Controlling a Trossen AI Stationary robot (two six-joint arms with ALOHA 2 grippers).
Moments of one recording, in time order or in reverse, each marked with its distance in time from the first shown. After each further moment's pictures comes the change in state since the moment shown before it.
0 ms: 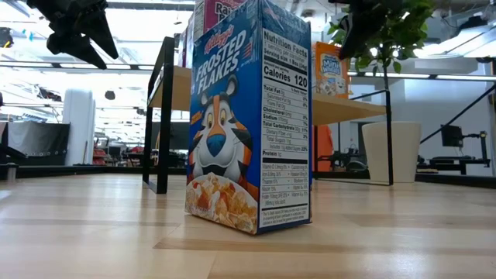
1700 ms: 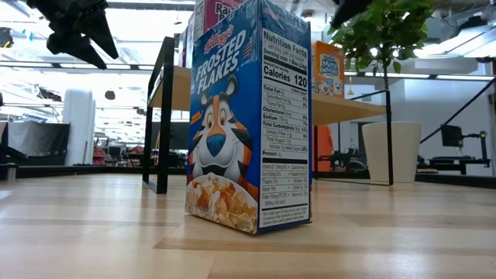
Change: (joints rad) left arm 0.000 0.000 0.000 -0.001 0.000 0.001; right arm 0.255 0.018 0.062 0.047 -0.002 0.160
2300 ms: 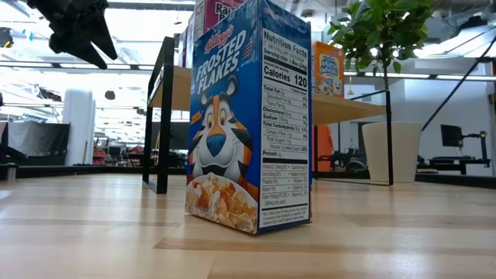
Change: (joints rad) left arm 0.000 0.000 0.000 -0.002 0.000 0.069; right arm 0.695 0.001 -0.204 -0.260 -0.177 1.381
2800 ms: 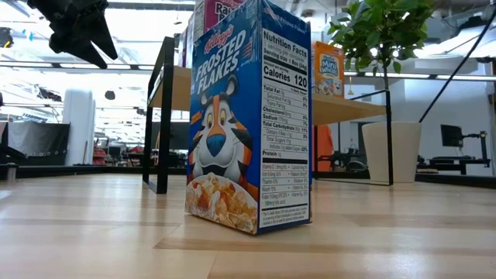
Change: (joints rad) left arm 0.000 0.000 0.000 0.002 -0.004 -0.004; right arm 0.294 0.007 -0.004 0.194 -0.004 0.417
